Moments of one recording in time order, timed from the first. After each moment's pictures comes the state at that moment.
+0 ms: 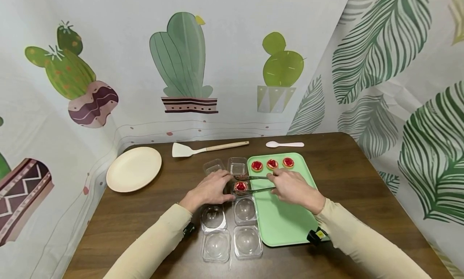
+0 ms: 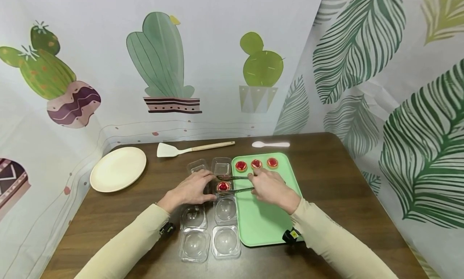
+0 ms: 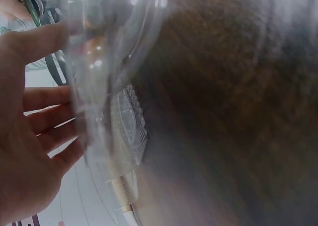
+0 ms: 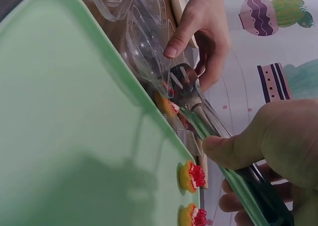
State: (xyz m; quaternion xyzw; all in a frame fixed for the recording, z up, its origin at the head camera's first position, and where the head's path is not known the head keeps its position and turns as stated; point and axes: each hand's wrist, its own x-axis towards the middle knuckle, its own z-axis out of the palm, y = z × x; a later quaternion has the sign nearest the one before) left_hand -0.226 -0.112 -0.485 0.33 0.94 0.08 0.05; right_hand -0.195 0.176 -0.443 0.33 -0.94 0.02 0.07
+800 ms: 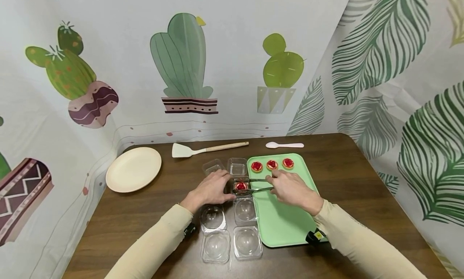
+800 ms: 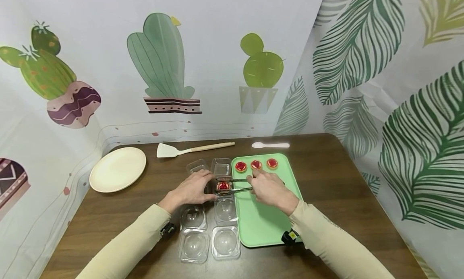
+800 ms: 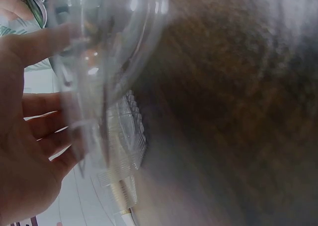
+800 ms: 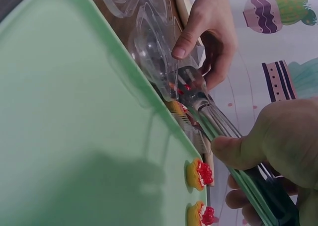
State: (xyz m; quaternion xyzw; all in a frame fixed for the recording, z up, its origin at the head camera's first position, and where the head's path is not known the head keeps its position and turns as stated) left_hand -0.226 -0.110 -0.485 0.30 0.95 0.09 0.06; right_hand -0.194 0.173 -0.447 0.35 -0.93 0.01 0.09
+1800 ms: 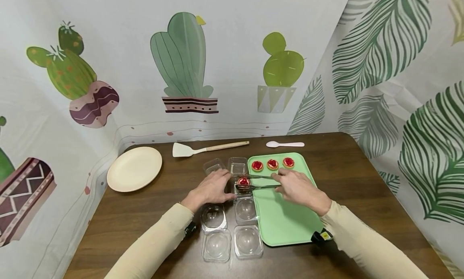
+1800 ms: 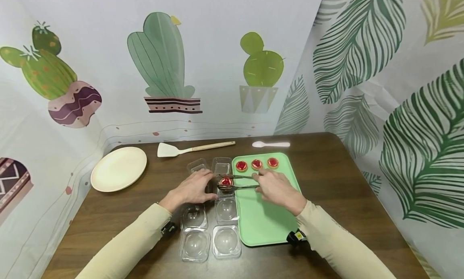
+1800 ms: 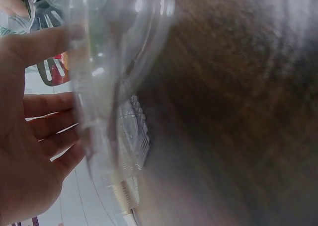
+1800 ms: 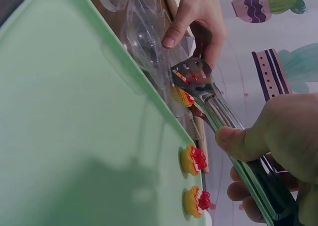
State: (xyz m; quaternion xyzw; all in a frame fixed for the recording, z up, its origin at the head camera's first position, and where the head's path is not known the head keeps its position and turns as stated) left_hand -0.224 -0.107 -0.481 0.29 0.95 0.09 0.07; right_hand -0.191 0.190 -0.444 0.34 -0.93 0.06 0.11
